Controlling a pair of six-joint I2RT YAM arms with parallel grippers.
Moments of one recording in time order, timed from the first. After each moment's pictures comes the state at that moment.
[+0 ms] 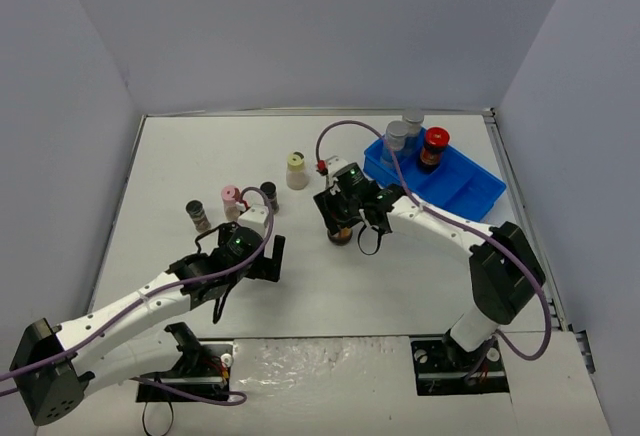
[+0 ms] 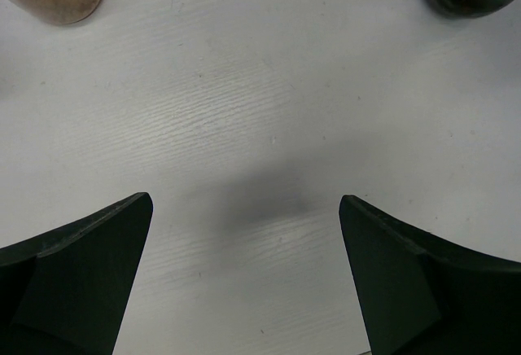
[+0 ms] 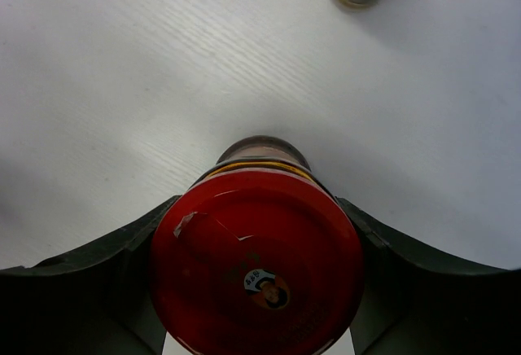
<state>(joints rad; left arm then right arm) -0.82 0.93 0.62 -0.48 -0.35 -0.44 0.71 1.62 1.11 -0.36 0.06 0.11</state>
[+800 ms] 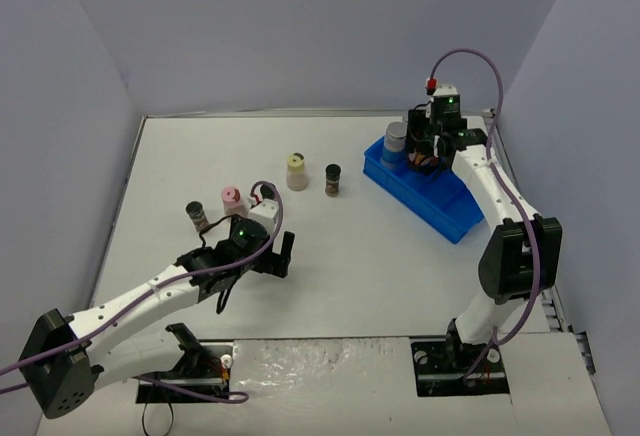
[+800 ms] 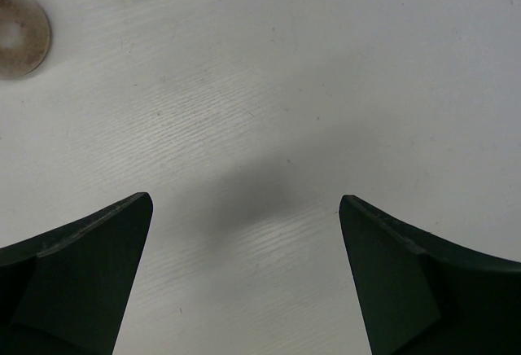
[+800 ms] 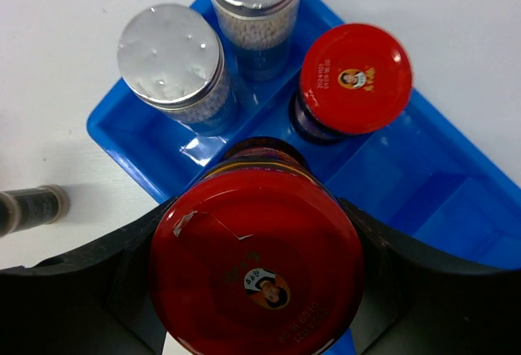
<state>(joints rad) -0.78 1.03 0.65 -0.36 -0.21 -0.35 0.14 1.69 1.45 -0.46 0.13 0.13</state>
